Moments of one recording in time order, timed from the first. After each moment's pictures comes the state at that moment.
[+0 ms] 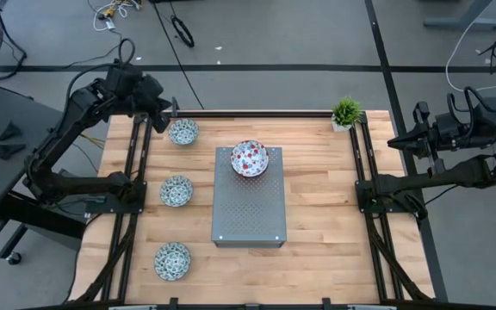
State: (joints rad) left arm 0.82 1.08 1.41 -1.04 0.04 0.20; right arm -0.03 0.60 1.54 -1.21 -0.04 -0.04
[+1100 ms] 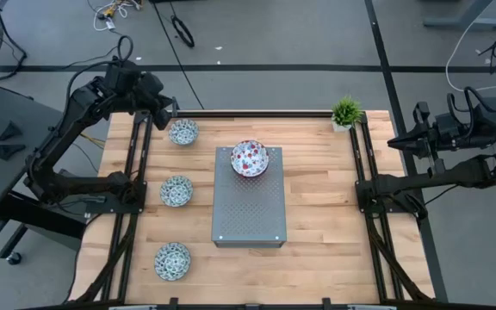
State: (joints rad) left arm 0.84 1.09 1.41 -1.00 0.09 0.21; right arm -0.03 0.60 1.54 -1.21 -0.04 -0.04
